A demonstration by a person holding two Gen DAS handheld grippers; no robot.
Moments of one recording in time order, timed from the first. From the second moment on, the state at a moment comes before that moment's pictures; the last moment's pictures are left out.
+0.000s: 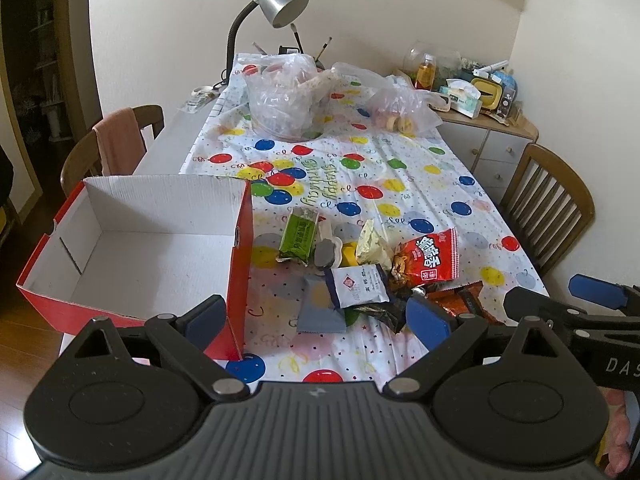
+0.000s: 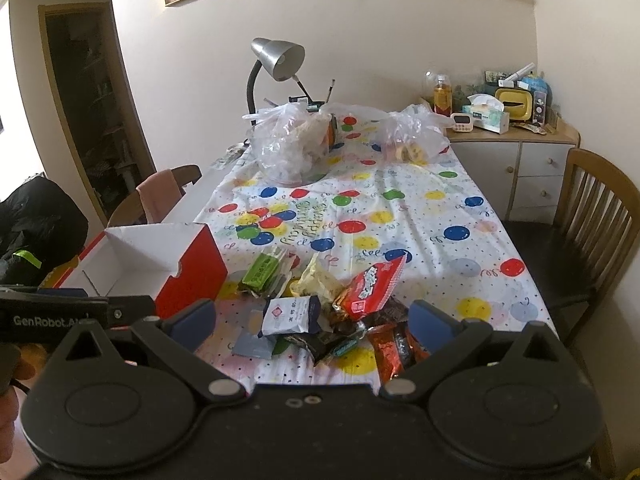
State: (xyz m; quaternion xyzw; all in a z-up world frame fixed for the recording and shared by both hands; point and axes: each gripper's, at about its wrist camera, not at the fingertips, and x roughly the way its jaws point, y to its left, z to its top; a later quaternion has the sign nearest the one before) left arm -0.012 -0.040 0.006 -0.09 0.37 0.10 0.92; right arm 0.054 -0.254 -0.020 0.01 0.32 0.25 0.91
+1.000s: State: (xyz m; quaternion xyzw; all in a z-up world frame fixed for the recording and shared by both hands) left arm -0.011 -0.054 0.009 -0.09 0.37 0.10 0.92; right arm 0.055 -0.255 -0.020 0.01 0.32 0.25 0.91
